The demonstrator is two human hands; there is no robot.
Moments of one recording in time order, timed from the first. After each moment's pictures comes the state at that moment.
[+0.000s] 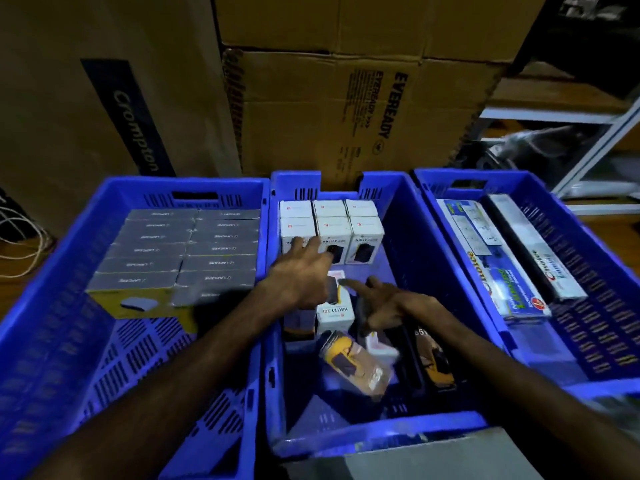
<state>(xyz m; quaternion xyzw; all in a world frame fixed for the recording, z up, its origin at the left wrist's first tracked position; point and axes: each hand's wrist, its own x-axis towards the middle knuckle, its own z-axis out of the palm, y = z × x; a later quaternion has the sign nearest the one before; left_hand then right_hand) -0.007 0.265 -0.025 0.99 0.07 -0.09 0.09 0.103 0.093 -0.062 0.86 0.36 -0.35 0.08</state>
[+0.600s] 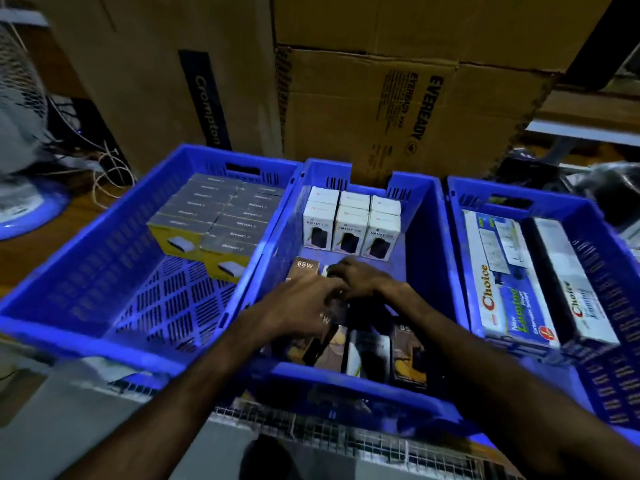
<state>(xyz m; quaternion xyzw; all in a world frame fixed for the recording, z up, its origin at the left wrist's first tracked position) -0.086 0.161 -0.006 0.96 0.16 -0.07 0.23 0.139 0.118 -0.119 0.79 0.54 -0.29 0.03</state>
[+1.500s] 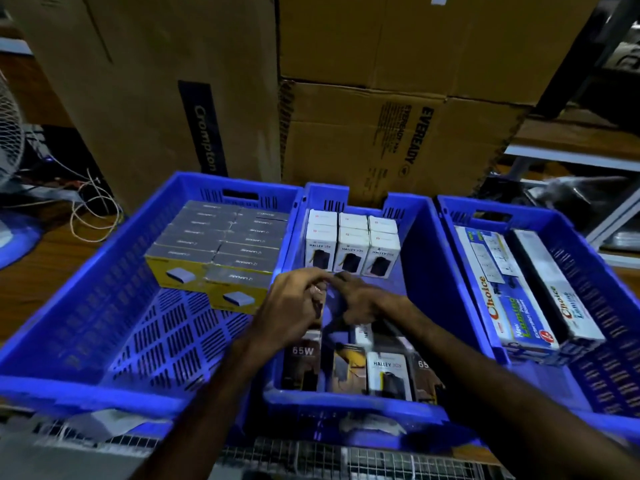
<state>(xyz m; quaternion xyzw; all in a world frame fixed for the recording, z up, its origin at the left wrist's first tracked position) -0.107 0.217 -0.024 0.87 0.16 0.26 0.39 0.079 0.132 -0.067 0.81 0.53 -0.25 0.03</state>
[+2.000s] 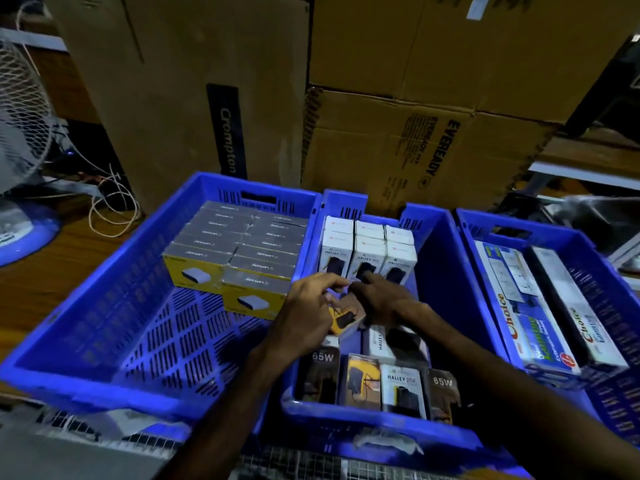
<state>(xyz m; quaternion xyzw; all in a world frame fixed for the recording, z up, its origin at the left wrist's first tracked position) -0.109 0.221 -0.026 0.85 0.18 0.28 0.42 0.108 0.137 -0.077 0.82 0.55 -0.12 0.08</state>
